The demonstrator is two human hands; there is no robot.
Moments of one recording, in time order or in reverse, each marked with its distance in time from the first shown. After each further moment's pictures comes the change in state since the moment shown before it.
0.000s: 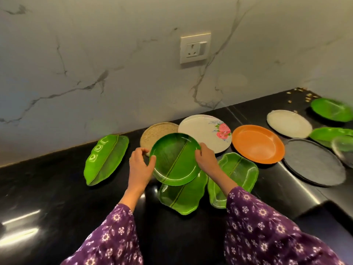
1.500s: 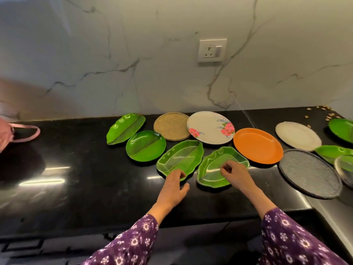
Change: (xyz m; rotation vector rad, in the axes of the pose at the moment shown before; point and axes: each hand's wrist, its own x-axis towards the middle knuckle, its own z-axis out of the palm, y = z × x) left_hand -0.192 0.065 0.074 0.047 -0.247 -0.023; right_hand -0.097 0.109 -0.106 -0.191 -0.189 -0.198
